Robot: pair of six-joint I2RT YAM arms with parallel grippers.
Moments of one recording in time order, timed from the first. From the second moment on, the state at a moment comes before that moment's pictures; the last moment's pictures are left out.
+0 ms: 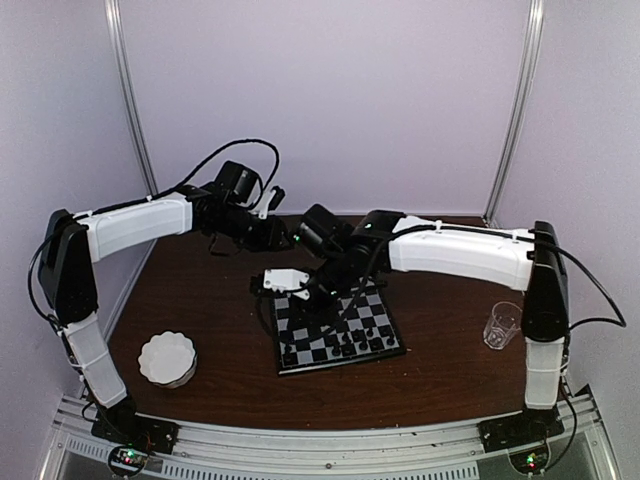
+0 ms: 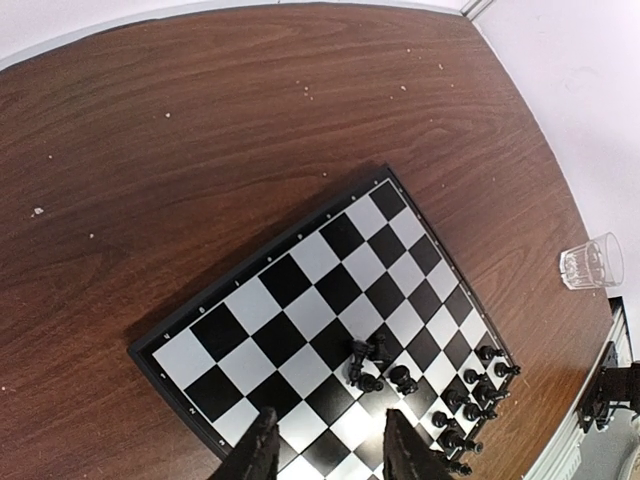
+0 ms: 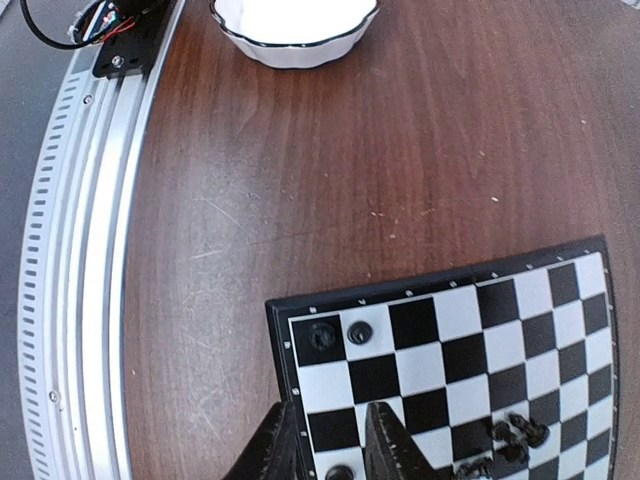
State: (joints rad) left arm -0.59 1.81 1.51 -0.50 0.29 -0.33; right arm 1.05 2.03 1.82 -0.81 -0.29 -0.47
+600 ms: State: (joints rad) left arm -0.59 1.80 1.51 -0.50 0.29 -0.33; right arm 0.76 1.99 1.60 -0.75 -0.27 -0.46
